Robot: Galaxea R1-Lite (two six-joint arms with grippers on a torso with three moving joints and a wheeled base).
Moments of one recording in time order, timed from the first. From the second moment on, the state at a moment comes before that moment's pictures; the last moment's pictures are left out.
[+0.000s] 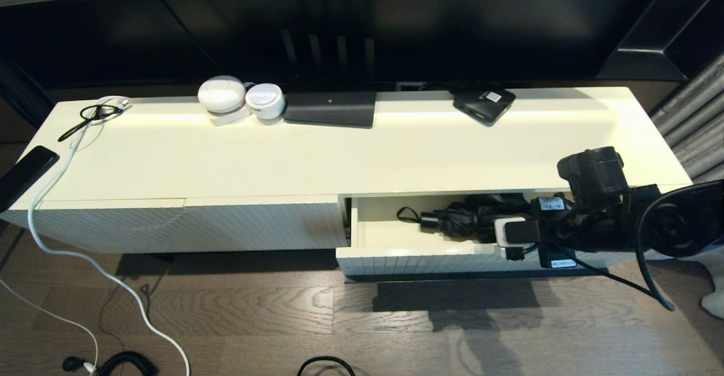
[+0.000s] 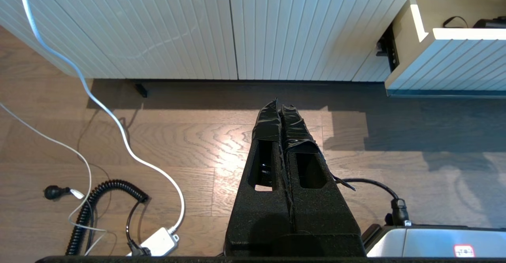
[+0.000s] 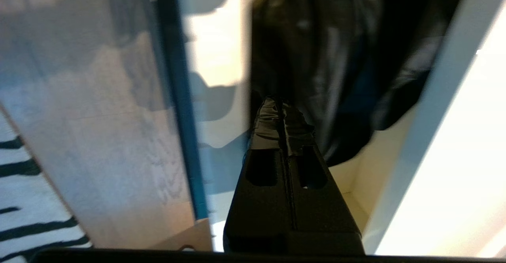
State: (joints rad) left arm 0.00 0.00 0.00 0.00 0.01 -0.03; right arm 0.21 1.84 -1.03 -0.10 -0.04 -1.40
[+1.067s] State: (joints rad) left arm 0.00 0.00 0.00 0.00 0.01 -0.03; right arm 0.23 1.75 -0.77 -0.10 -0.04 -1.35
